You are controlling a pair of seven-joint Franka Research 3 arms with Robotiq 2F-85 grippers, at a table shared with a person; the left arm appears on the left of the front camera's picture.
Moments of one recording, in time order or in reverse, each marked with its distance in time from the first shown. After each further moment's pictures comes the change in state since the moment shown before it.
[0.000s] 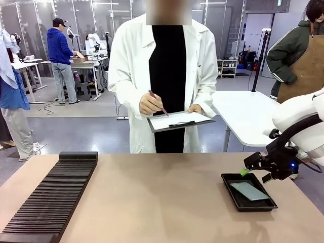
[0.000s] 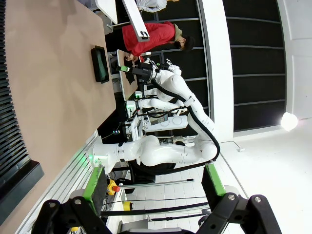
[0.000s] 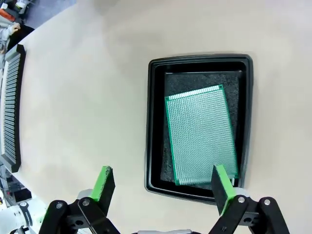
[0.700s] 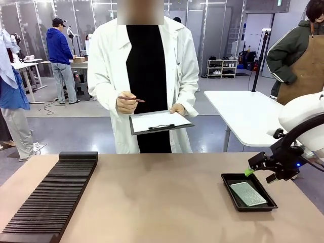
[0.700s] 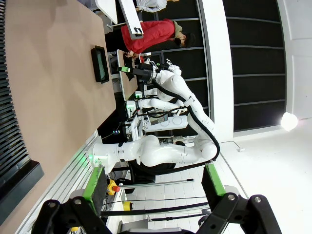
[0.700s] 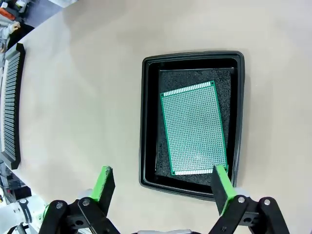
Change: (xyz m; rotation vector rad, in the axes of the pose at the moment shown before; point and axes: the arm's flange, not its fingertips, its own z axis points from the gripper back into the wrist) left arm 0.000 0.000 0.000 0.000 0.000 0.000; right arm -0.001 -0.007 0.004 0.005 0.014 0.003
